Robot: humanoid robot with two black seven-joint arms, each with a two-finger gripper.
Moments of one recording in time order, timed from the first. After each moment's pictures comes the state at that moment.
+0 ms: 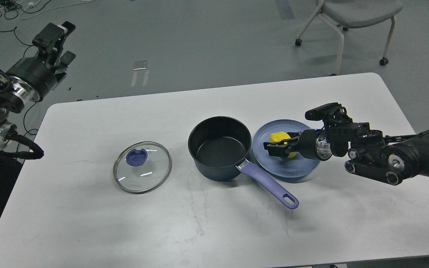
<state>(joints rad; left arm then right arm) -1.04 0.75 -0.25 -0.88 0.50 -0.09 -0.44 0.98 -0.35 -0.17 0.89 -1.31 -0.01 0.18</state>
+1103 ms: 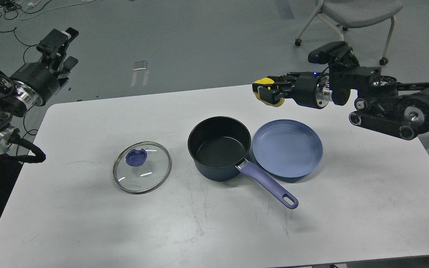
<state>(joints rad) -1.03 0.75 -0.24 -0.88 0.50 -0.08 -0.44 1.25 -0.43 -0.14 1.01 -1.30 -0.06 0.23</state>
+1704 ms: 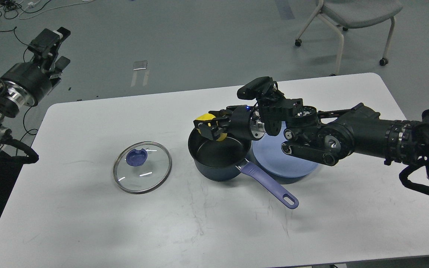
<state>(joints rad) -1.03 0.78 -0.24 -0.88 0.50 -0.08 -0.45 1.18 -0.05 -0.15 0.82 -1.28 -0.06 0.23</state>
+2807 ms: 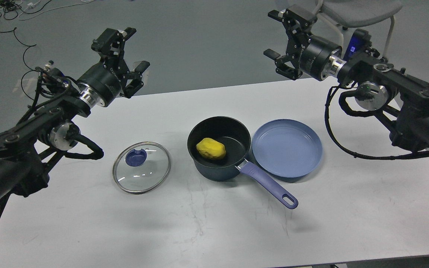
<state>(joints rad) -0.97 0.49 -0.35 -0.89 0.16 -0.30 -0.42 0.92 -0.31 0.66 0.80 -0.39 0.37 0.14</state>
